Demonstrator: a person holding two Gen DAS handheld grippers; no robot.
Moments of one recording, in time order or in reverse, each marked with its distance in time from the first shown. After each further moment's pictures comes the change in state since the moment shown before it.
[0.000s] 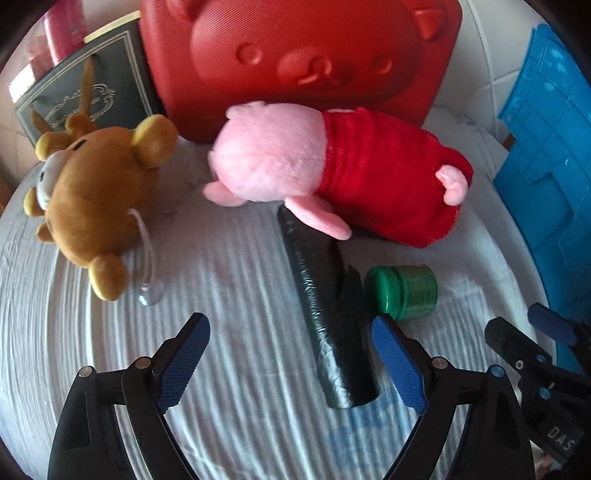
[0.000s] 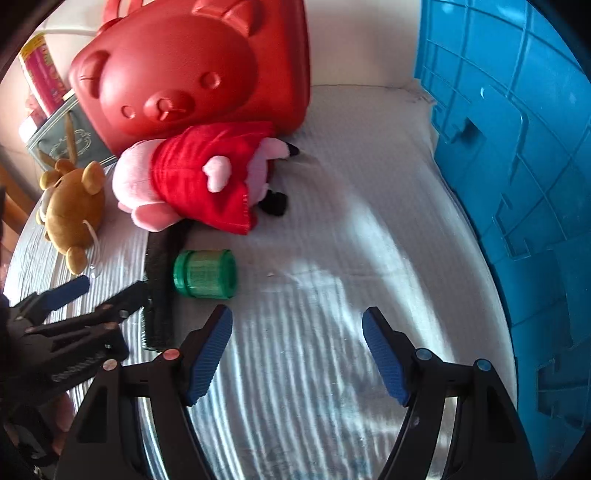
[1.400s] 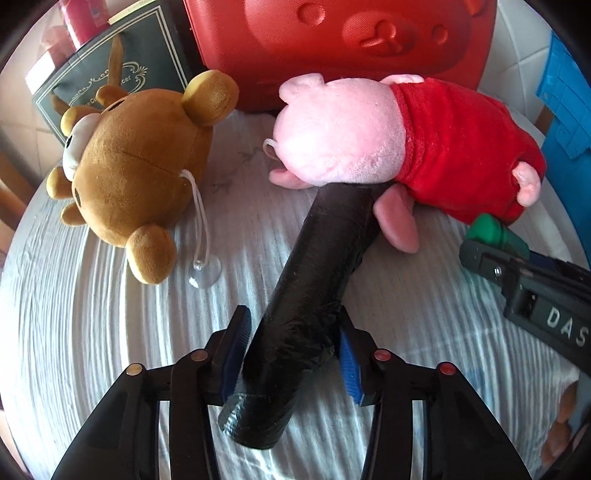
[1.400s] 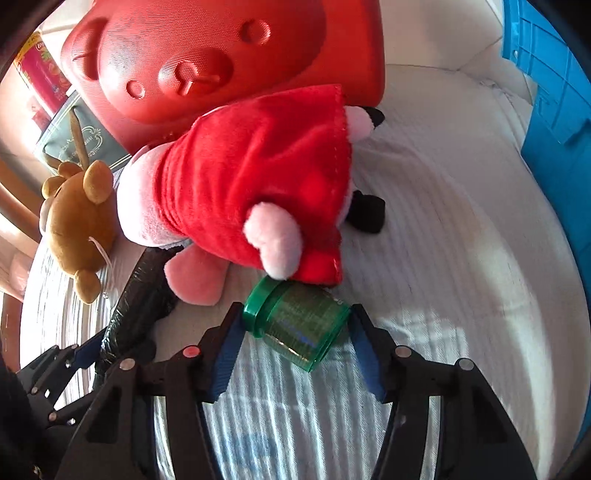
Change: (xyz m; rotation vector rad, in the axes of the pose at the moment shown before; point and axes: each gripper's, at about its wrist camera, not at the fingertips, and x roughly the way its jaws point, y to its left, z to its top) left arm 0.021 0.003 -0.020 -0.011 0.003 0.116; right arm 0.071 0.060 0.021 -0.002 0.030 0.150
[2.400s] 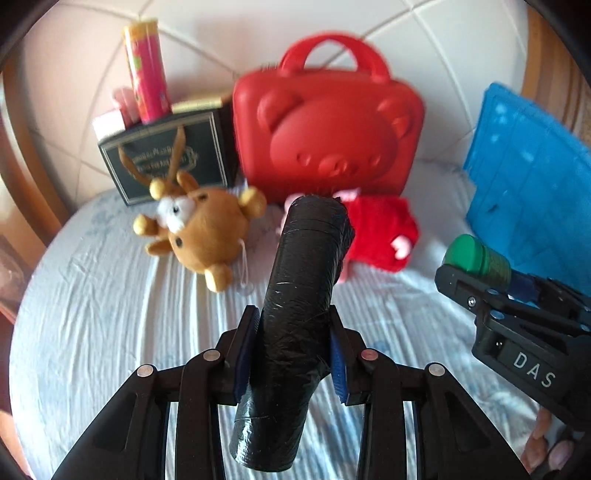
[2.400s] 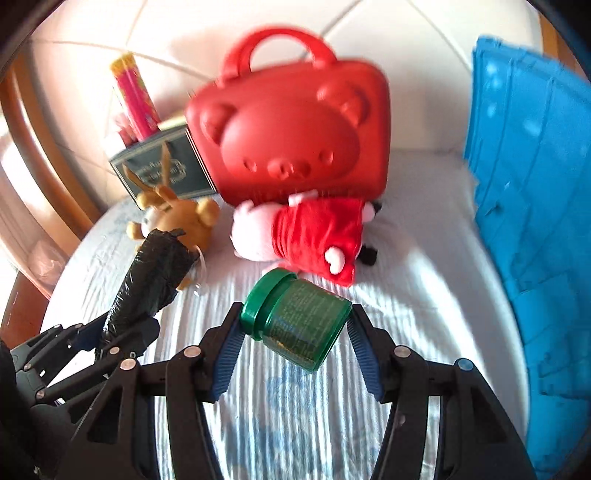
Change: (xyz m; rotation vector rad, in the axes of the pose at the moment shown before) left arm -0.178 0.044 -0.063 -0.035 -0.270 -0.062; right arm -0.179 0.035 -0.045 -0.109 -0.239 0.016
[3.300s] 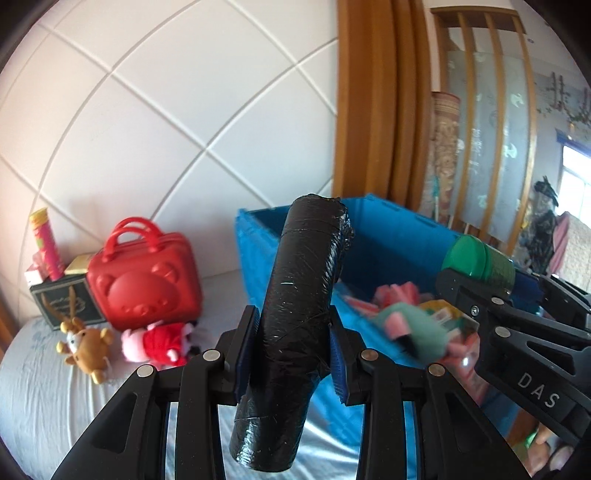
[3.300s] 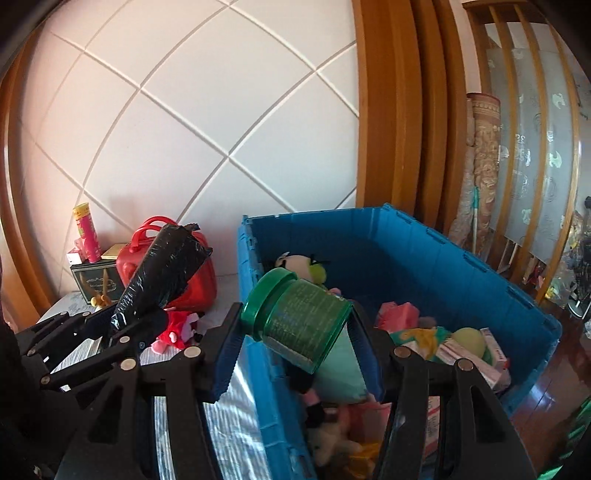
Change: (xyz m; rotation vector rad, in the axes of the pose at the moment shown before) left arm -0.249 -0.285 0.024 0.217 -0.362 -0.319; right arm -0.337 -0.181 -0.037 0.078 -0.400 -0.343
